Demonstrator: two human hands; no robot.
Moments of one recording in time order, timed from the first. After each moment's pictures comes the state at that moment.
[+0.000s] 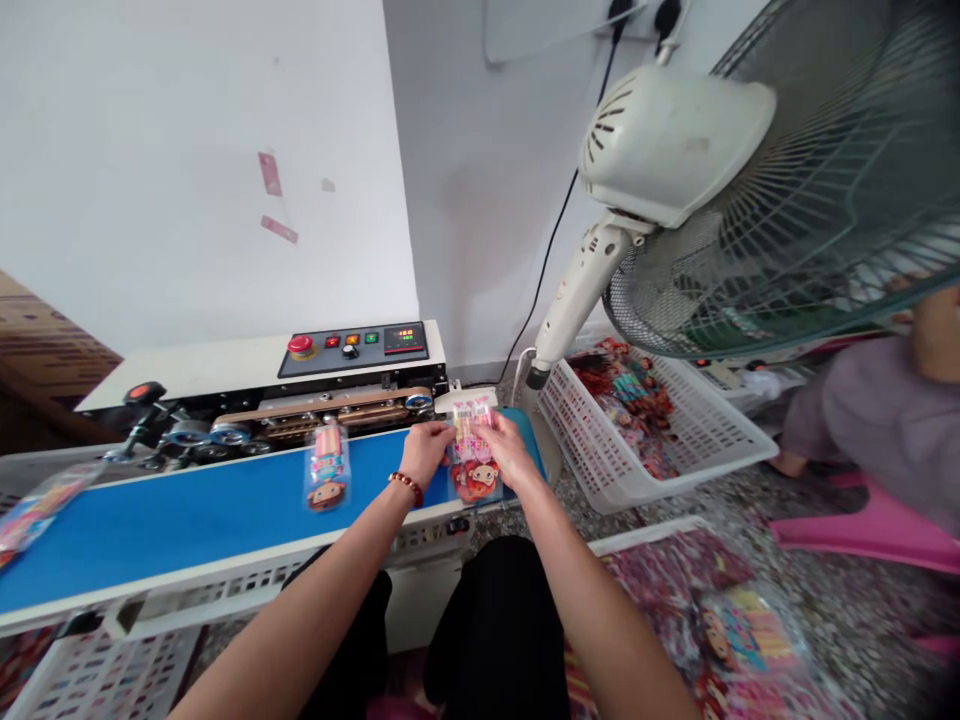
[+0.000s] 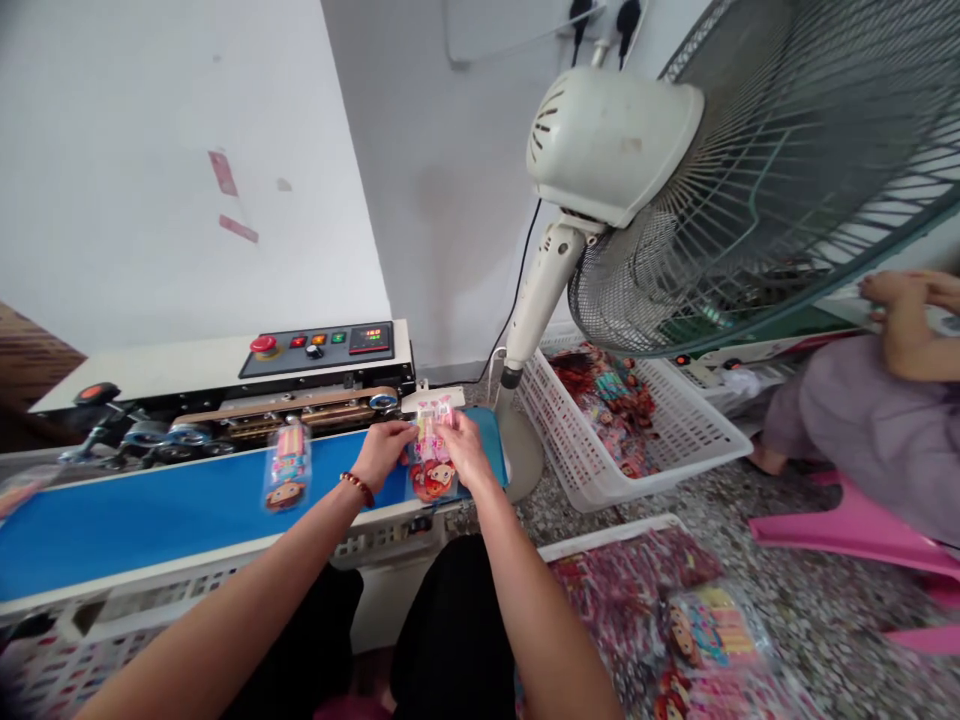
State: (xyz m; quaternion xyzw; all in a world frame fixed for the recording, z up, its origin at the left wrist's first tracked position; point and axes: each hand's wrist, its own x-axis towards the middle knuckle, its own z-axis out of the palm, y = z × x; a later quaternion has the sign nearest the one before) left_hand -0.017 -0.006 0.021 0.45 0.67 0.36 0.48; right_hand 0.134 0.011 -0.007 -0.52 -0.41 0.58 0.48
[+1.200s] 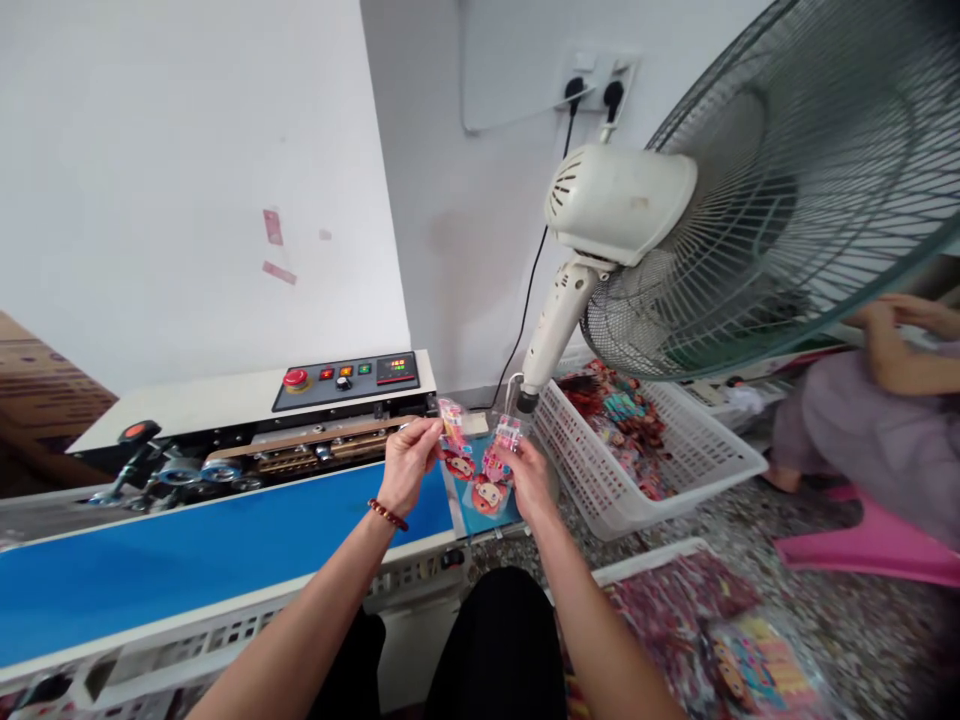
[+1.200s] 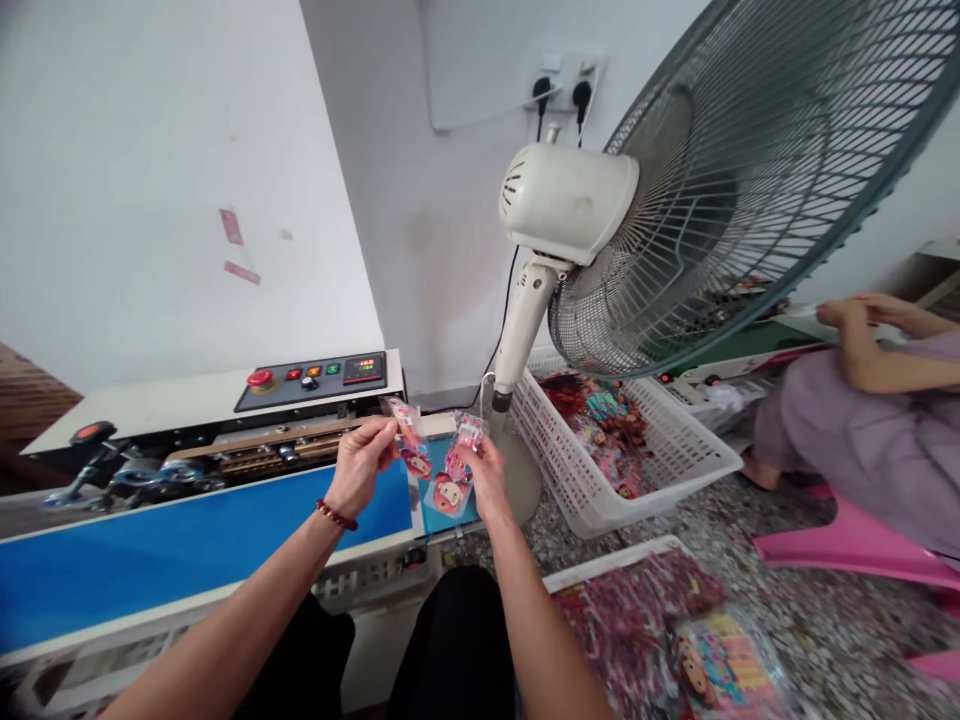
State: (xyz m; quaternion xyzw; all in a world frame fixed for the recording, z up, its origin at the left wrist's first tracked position) left_hand -0.014 -0.007 0.063 0.44 0.46 0.59 0.50; right_hand 0.166 -0.008 0.009 -0.47 -0.31 0.55 0.62
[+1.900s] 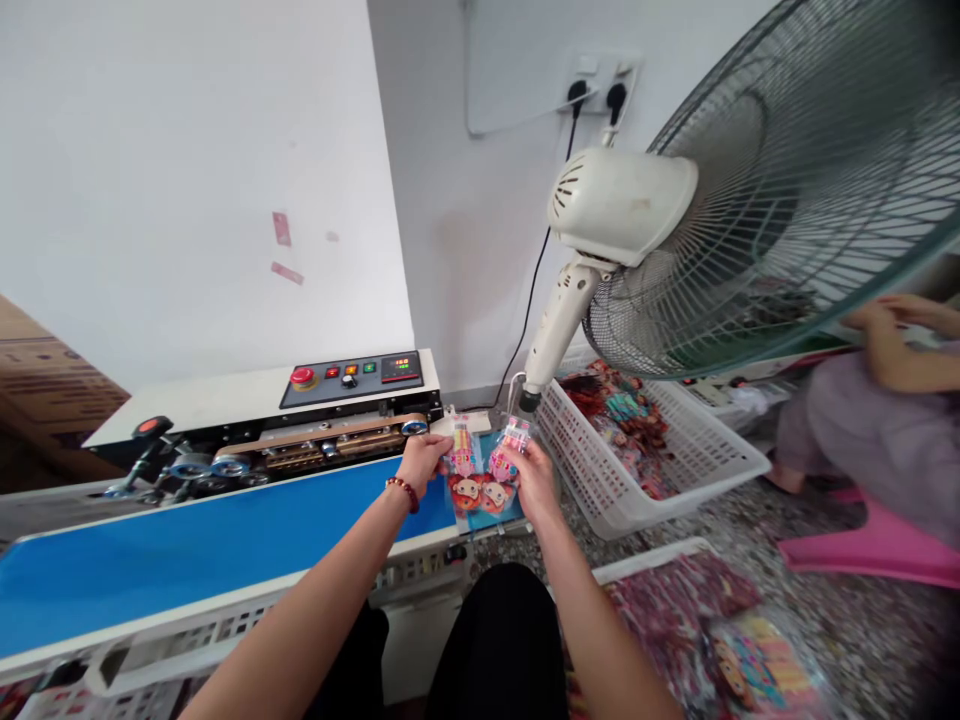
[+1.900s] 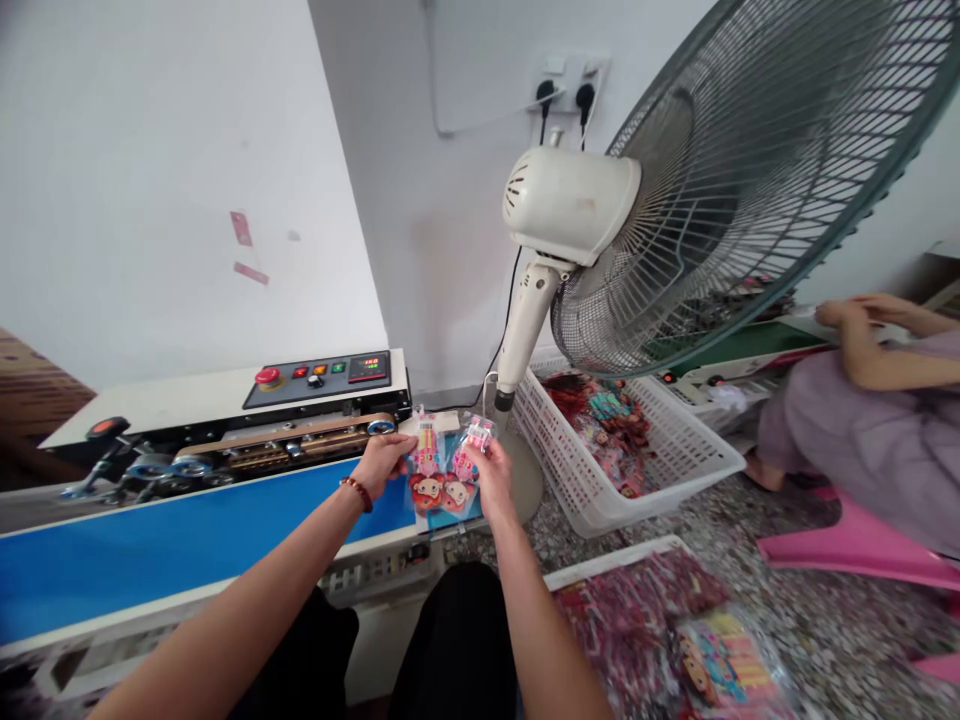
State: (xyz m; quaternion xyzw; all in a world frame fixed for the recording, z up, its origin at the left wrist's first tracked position) left_hand -0.012 0.013 0.041 0.37 0.64 0.38 0.56; right_hand 0.171 -0.008 -0.009 -0.46 -0.30 0.54 0.64
